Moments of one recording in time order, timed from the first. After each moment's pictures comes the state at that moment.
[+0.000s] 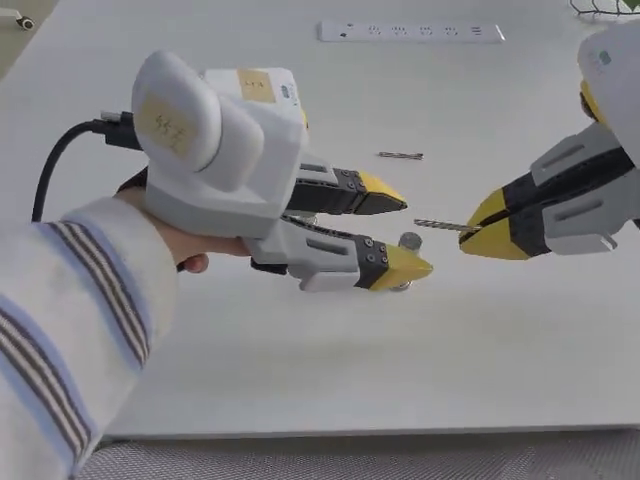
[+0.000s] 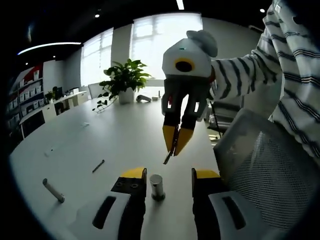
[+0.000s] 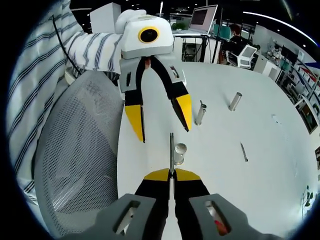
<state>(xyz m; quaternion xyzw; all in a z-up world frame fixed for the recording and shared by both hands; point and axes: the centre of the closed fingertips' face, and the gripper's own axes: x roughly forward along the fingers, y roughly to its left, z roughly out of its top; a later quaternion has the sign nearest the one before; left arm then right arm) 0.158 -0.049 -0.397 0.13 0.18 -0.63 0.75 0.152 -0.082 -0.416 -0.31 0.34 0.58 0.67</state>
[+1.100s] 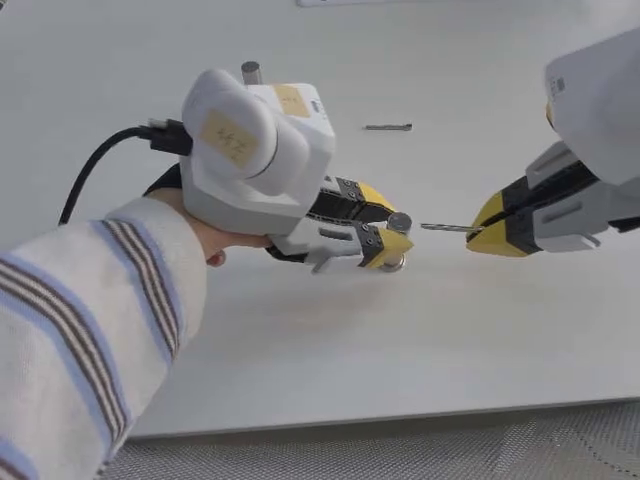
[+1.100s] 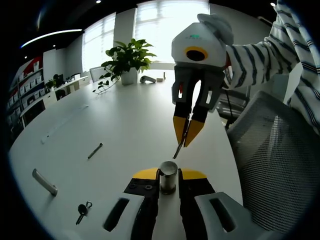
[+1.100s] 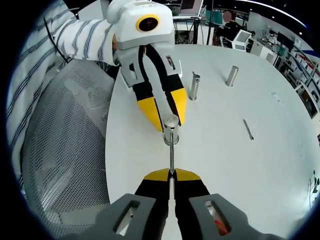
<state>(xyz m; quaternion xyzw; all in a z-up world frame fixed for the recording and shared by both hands) 0.177 -0.057 -0.444 0.16 0.23 -0.60 0.75 0.160 -0.098 -0.455 -0.31 0.38 0.56 0.67</state>
